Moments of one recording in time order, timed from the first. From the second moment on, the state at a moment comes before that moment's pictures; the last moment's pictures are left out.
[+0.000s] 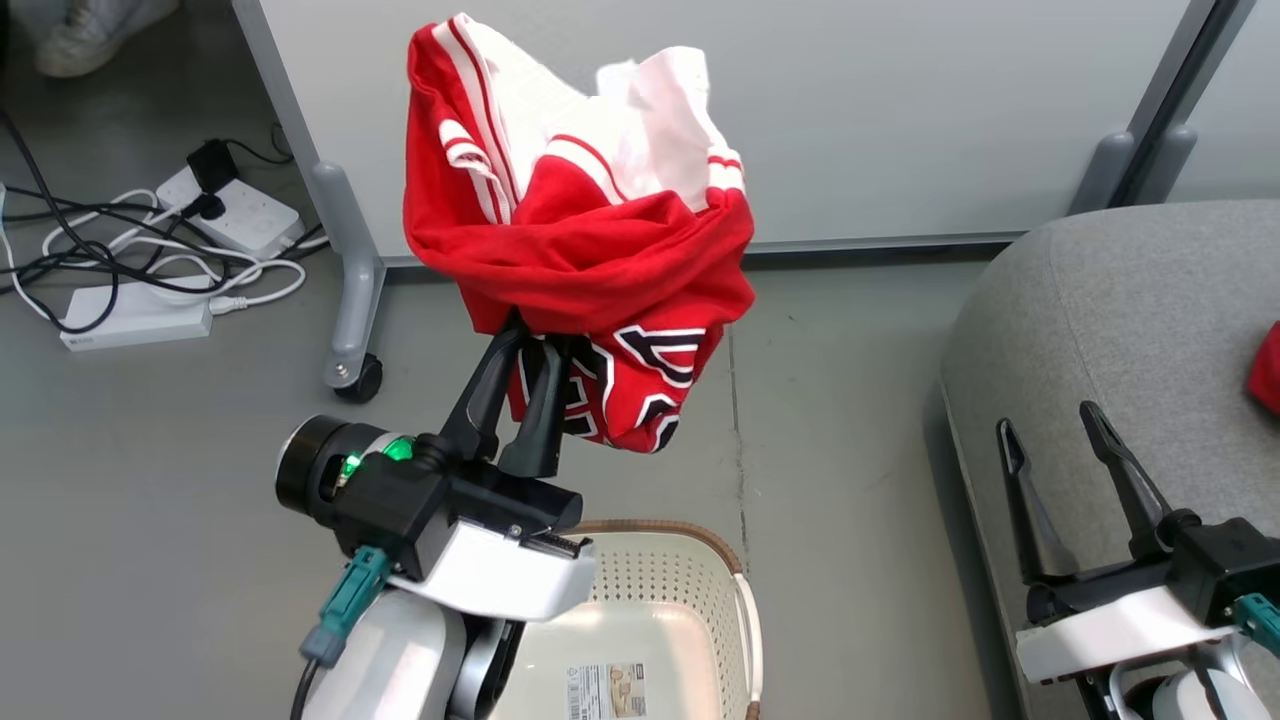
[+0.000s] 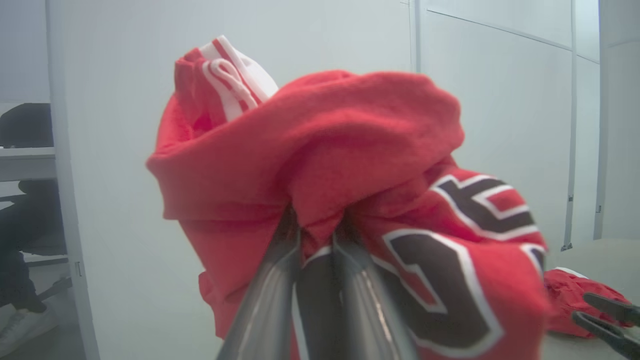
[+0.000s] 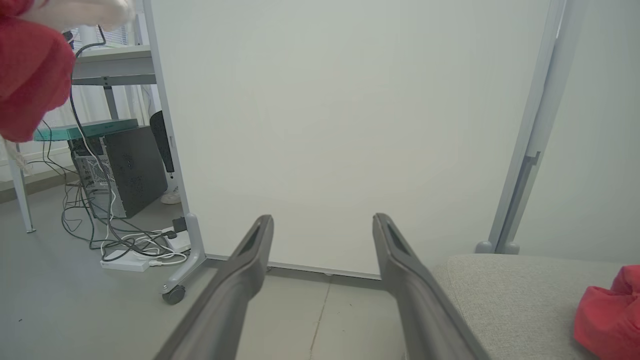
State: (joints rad) left arm -0.27 0.05 -0.38 -0.02 -0.21 0.07 -0.26; right arm -0.08 -0.17 0.11 0.11 0.19 0.13 -0.26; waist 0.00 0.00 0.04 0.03
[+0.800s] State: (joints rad) left arm -0.21 0.05 -0.54 -0.02 -0.27 -0.05 -0.26; right arm -0.07 -0.16 0.13 0.11 0.20 0.13 -0.26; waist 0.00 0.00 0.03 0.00
